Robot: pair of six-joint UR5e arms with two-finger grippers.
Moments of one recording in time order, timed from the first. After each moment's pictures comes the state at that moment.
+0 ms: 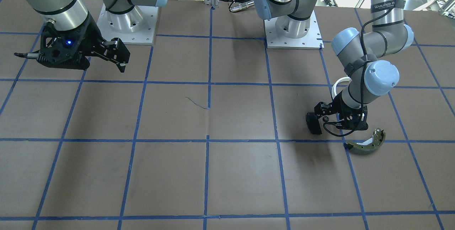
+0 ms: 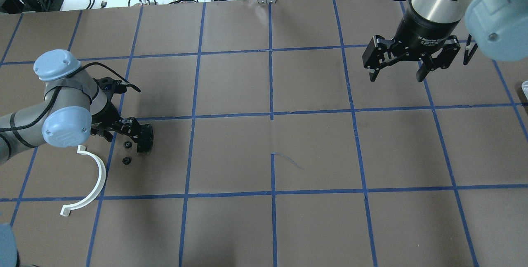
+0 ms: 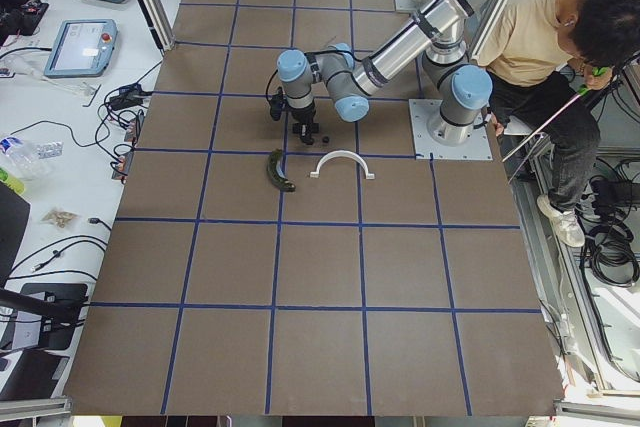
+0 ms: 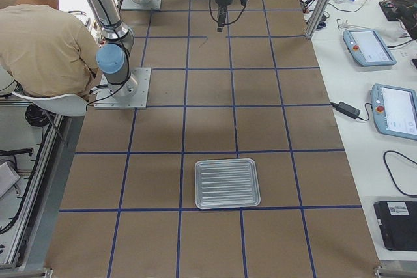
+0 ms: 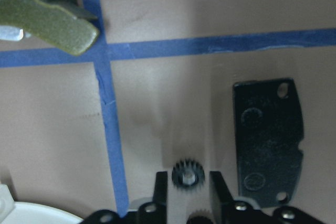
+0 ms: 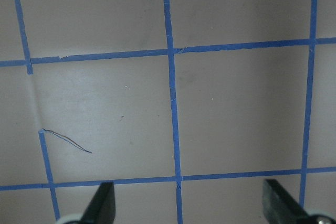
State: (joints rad) left arm -1.22 -1.83 -2.05 -0.95 1.64 0.40; right arm 1.53 -1.57 1.64 -1.57 -1.55 0.02
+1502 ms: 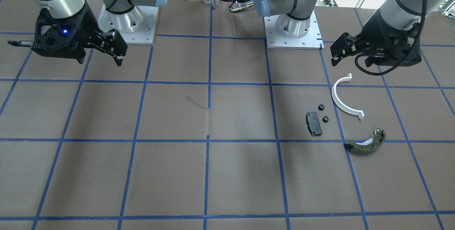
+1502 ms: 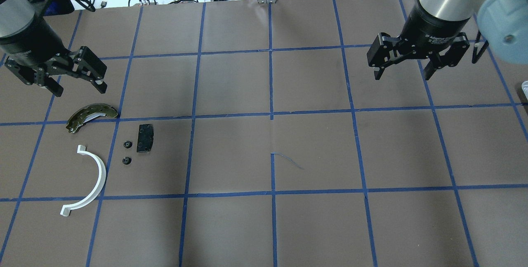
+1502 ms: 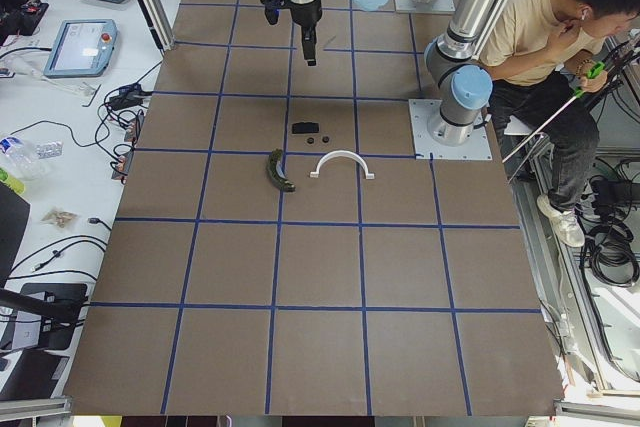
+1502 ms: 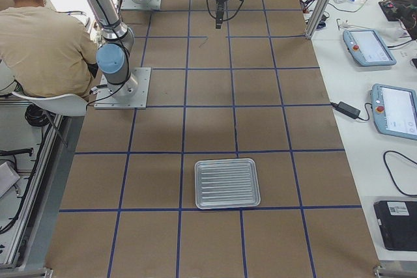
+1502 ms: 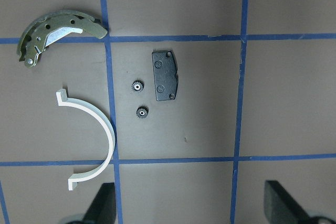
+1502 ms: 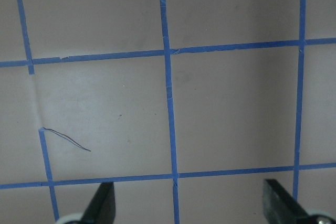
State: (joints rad) left arm -1.33 -1.54 -1.60 -1.68 1.58 0.21; right arm 1.53 -1.61 1.63 -1.56 -1.57 0.02
